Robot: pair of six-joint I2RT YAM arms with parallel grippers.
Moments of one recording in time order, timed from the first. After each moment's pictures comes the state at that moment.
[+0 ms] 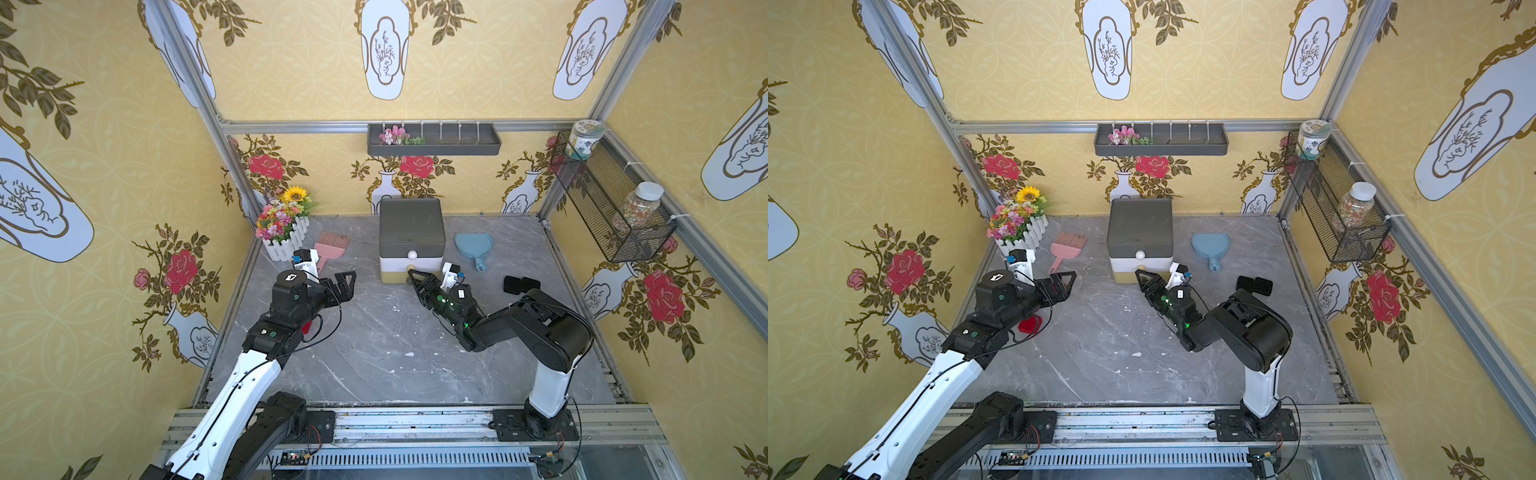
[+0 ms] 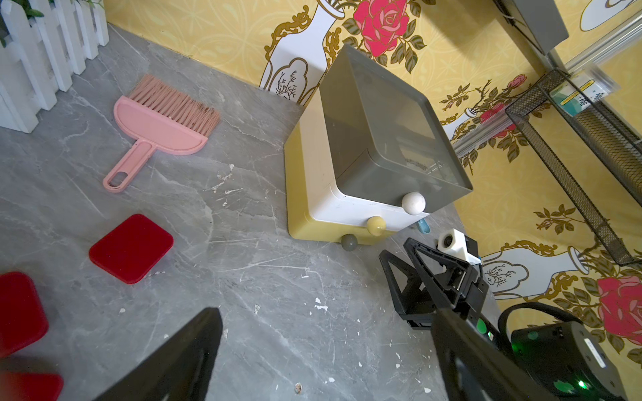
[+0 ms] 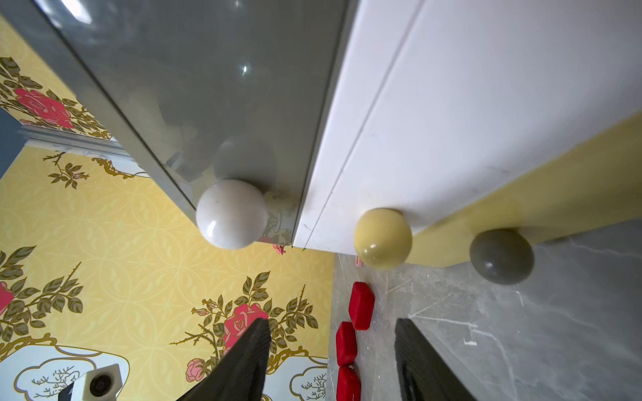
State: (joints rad) left arm -0.30 0.84 0.73 -0.32 0.16 -0.55; right arm 0.65 1.86 0.61 1.19 -0.02 1.32
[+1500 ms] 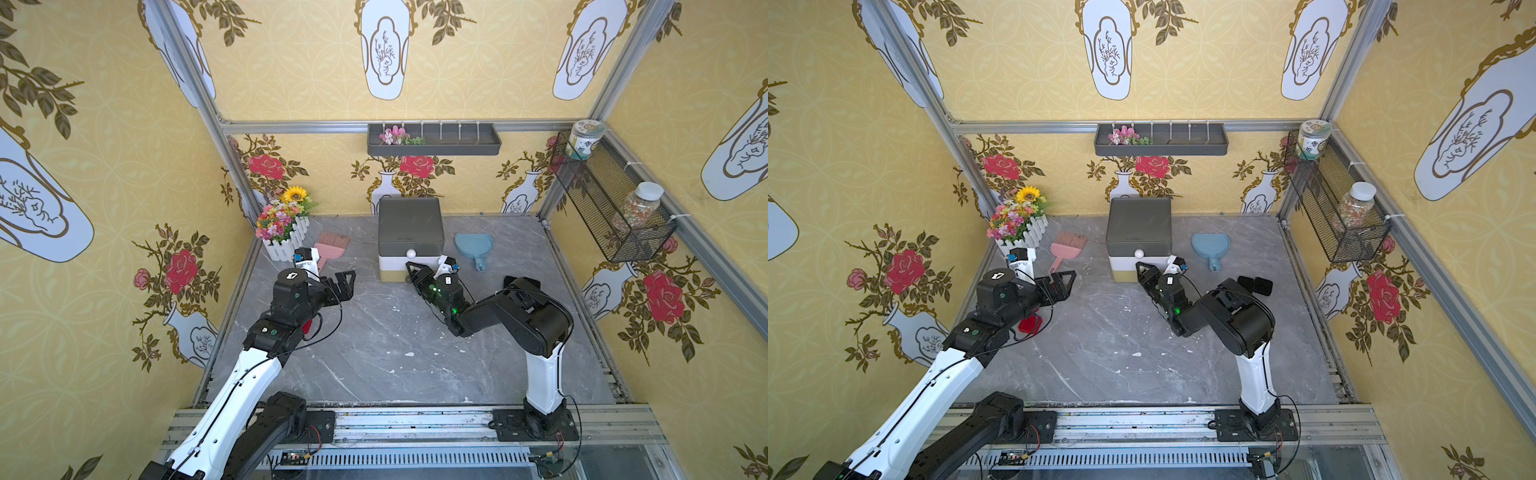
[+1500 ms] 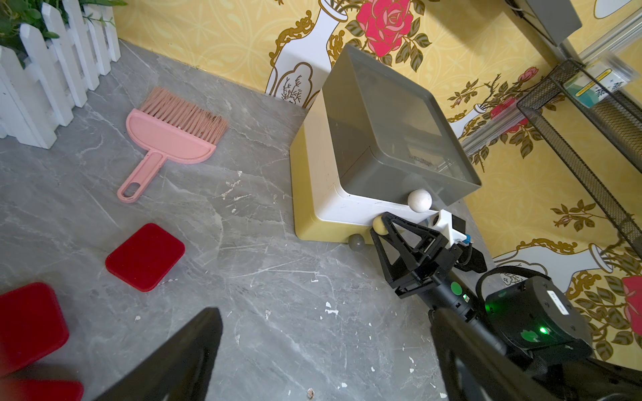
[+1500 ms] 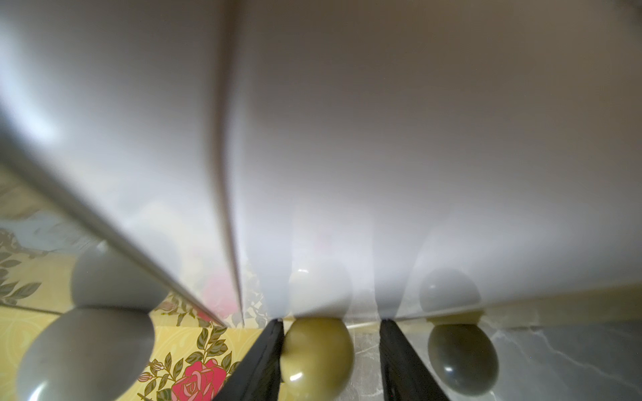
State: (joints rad) left arm -0.30 0.85 0.74 -0.32 0.14 -0.51; right arm 0.62 2.01 0.79 1.08 0.05 1.29
